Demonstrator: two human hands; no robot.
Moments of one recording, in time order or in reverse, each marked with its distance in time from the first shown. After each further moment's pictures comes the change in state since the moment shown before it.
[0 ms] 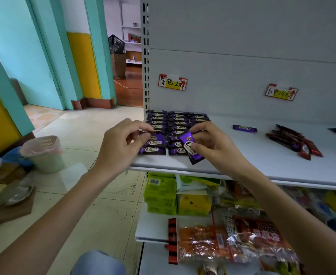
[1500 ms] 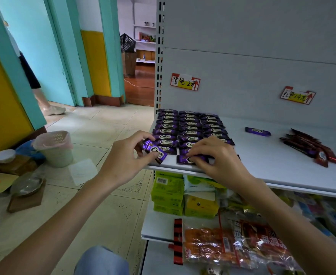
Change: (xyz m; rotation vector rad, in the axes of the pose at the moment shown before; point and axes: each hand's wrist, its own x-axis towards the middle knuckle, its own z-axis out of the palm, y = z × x) left_hand -0.023 -0.017 -0.007 0.047 -0.121 -0.134; right_hand -0.002 0.017 0.019 -0.518 0.015 -0.367
